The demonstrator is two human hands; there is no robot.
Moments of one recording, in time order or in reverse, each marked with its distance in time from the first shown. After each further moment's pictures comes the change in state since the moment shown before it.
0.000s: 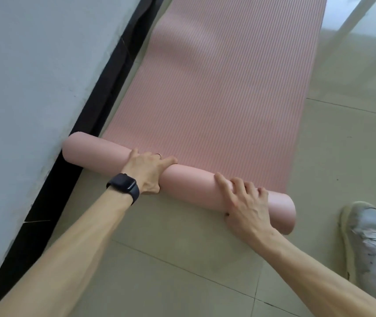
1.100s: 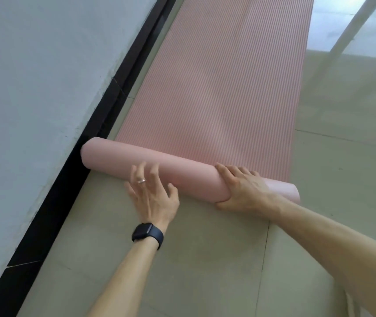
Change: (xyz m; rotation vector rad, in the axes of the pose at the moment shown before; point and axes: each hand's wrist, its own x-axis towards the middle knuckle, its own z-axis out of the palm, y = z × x) left_hand 0.043 0.074 -0.001 -0.547 0.704 -0.574; right_hand 0.123 0.083 -0.043 0.179 -0.126 -0.142
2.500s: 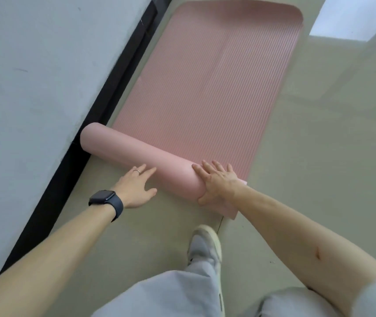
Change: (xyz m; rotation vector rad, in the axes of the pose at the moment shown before) left_hand 0.256 0.211 -0.014 0.246 -0.894 0.000; right_hand 0.173 0.213 -0.175 -0.048 -0.333 -0.109
